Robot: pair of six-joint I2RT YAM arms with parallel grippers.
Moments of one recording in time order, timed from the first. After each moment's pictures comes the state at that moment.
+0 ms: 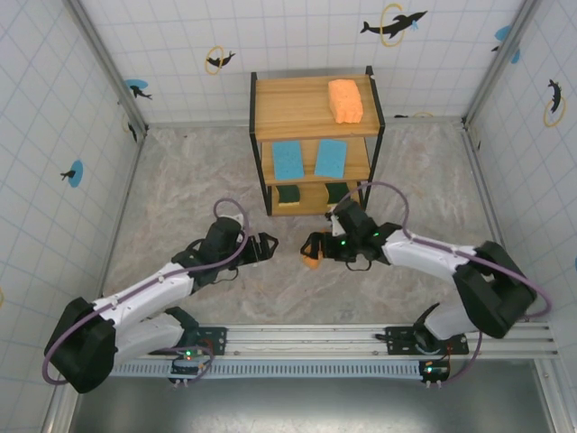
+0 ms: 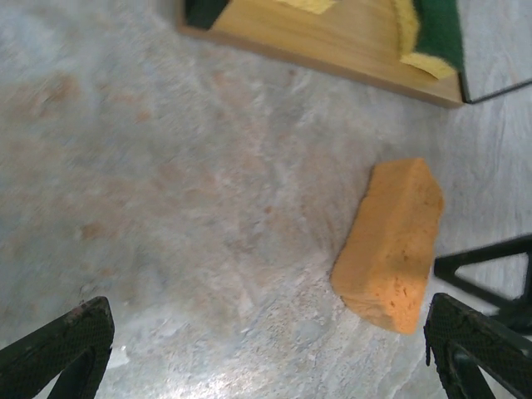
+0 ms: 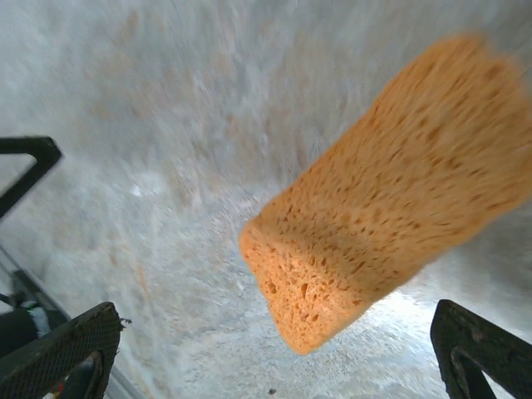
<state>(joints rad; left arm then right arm) -0.67 1.05 0.46 -0.15 0.14 -0.73 0.73 1.39 0.71 -0.23 -0.35 0.70</state>
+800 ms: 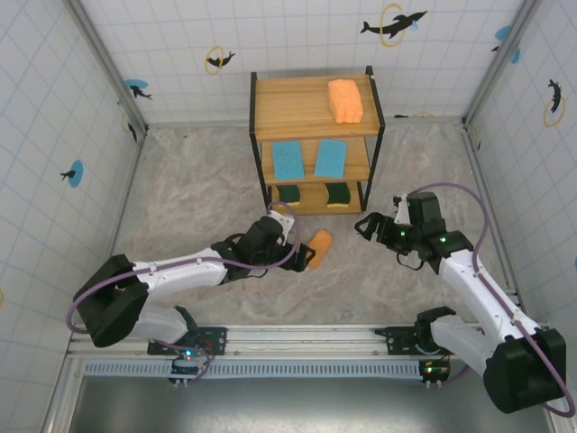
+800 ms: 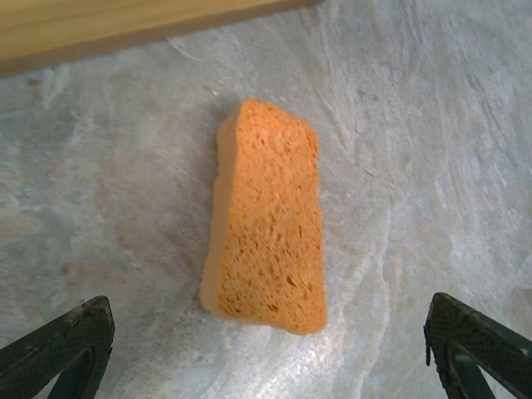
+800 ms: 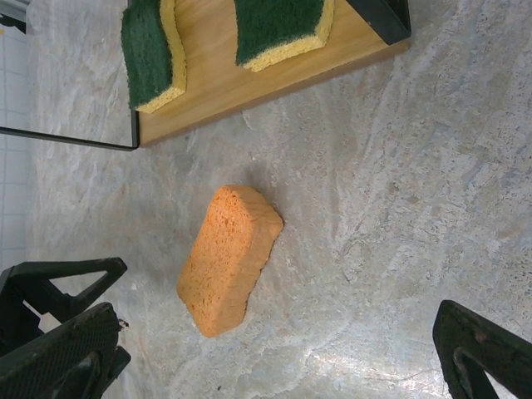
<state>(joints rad) -0.92 1.35 0.63 0.00 0.08 -0.49 0.29 0.97 0.63 -0.52 -0.41 0.61</state>
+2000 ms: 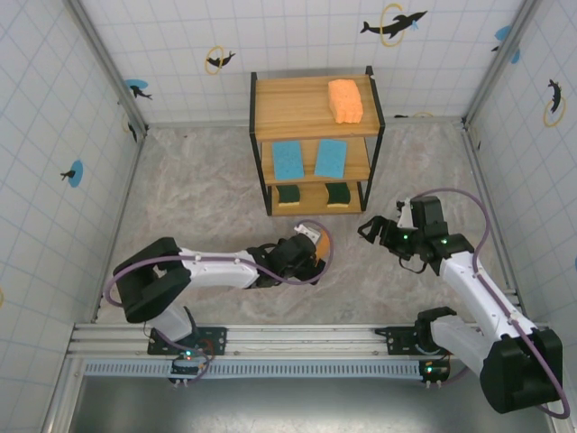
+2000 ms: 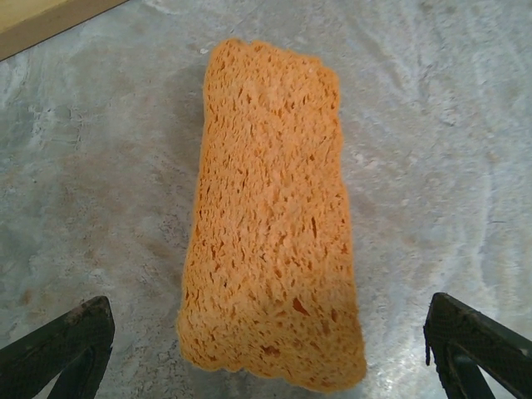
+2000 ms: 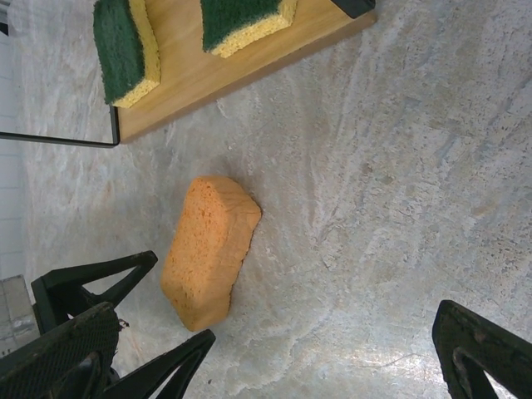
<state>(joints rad) -1.11 1.61 0.74 -0.02 -0.21 -0.40 0.24 0.97 0.59 -0.52 -0.44 0.61</state>
